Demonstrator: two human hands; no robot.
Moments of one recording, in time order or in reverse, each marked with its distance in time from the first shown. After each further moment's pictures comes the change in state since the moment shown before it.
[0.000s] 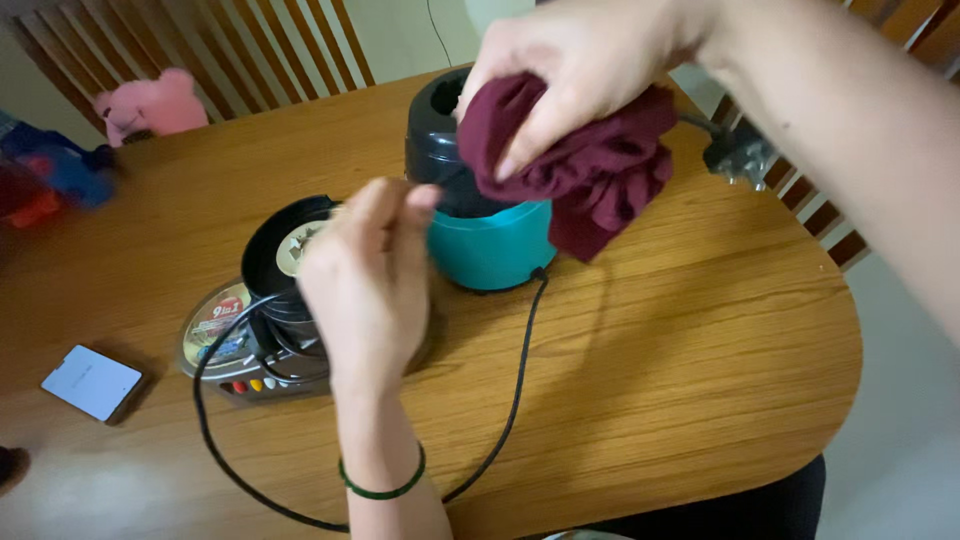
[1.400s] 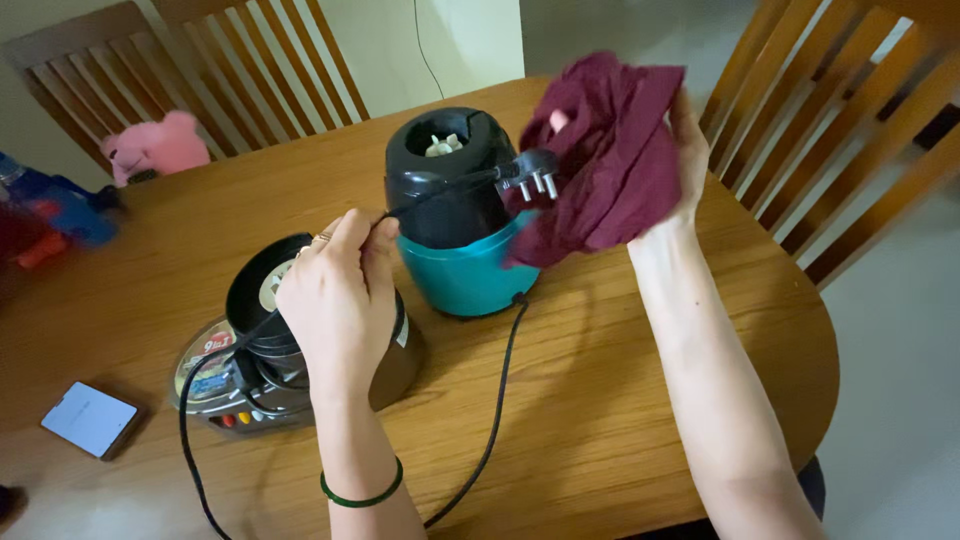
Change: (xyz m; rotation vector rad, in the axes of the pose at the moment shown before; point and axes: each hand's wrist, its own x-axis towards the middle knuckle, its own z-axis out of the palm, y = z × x) left_hand 0.009 -0.016 0.014 0.236 -0.052 0.062; right_hand -0.048 0.118 0.127 1.800 1.147 -0.784
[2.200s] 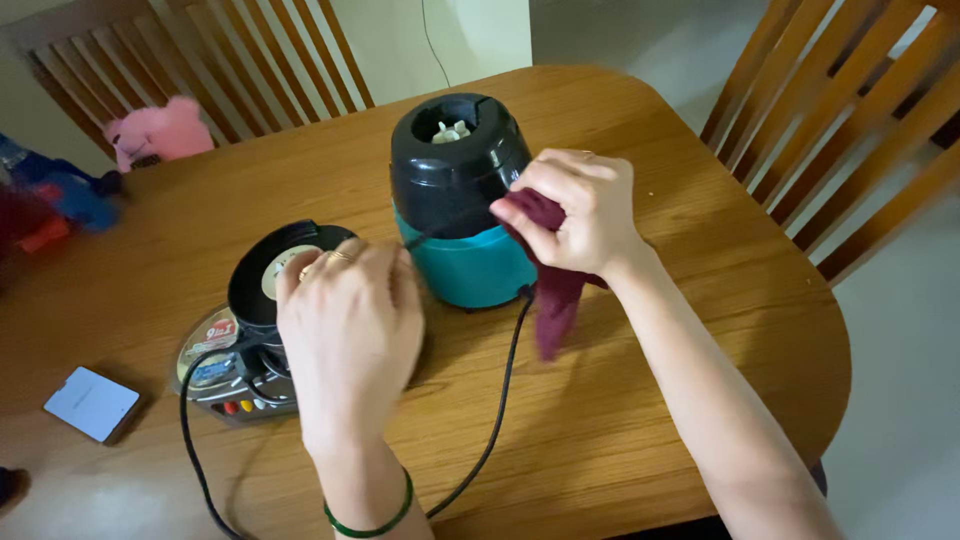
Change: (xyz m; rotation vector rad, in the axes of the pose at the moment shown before) left_hand -0.015 0.022 -0.023 0.245 -0.134 0.035; right_hand -0.025 0.049 0.045 -1.981 -0.518 -0.793
